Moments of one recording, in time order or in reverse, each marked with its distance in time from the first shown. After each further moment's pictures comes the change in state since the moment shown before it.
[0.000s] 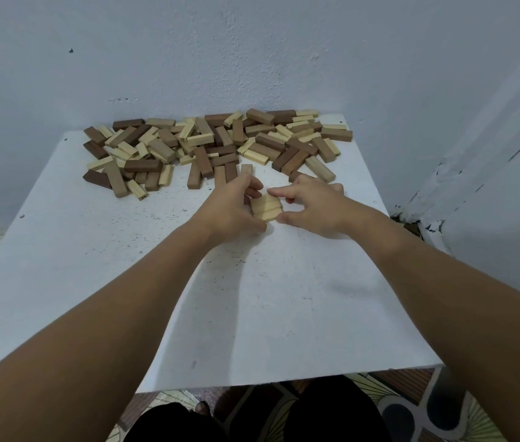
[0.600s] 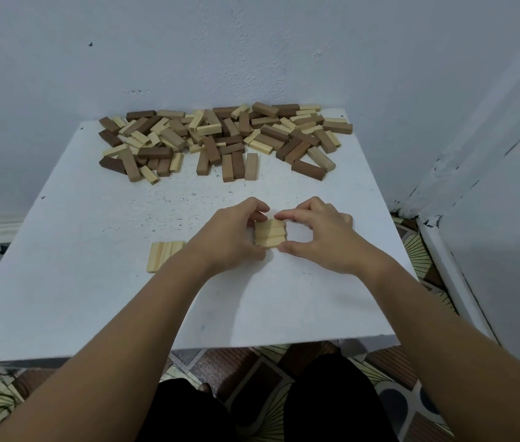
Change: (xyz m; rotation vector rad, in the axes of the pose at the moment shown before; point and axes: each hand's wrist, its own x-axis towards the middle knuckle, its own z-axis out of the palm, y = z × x) left_hand -0.081 0.002 0.011 0.021 -0.073 -0.007; right_hand -0.082 -0.018 0.032 0.147 0.042 0.021
